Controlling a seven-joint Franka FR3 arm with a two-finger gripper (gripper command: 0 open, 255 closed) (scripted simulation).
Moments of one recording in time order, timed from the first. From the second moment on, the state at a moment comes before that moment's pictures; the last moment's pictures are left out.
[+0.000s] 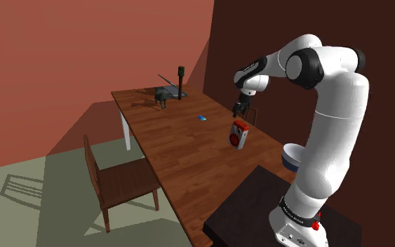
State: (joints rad) arm -0.10 0.23 -0.55 -2.03 0.27 2.26 -0.70
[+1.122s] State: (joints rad) arm -0.28 0.63 -0.45 -1.73 0.50 2.27 -0.87
